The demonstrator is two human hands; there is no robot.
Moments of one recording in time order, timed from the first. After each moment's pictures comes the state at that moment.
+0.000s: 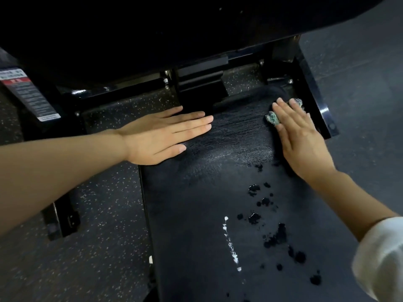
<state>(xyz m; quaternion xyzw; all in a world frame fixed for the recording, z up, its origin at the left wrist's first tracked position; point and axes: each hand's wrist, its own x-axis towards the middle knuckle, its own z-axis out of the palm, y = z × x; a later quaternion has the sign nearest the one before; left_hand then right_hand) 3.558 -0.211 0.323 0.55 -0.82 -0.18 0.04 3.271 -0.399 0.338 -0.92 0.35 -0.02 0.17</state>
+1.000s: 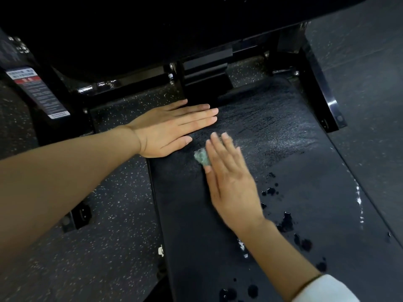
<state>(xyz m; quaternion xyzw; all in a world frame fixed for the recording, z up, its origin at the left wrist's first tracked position) 3.556 -0.210 0.320 0.56 -0.80 -0.19 0.05 3.317 -0.237 0.338 -0.93 0.30 -0.07 0.20</state>
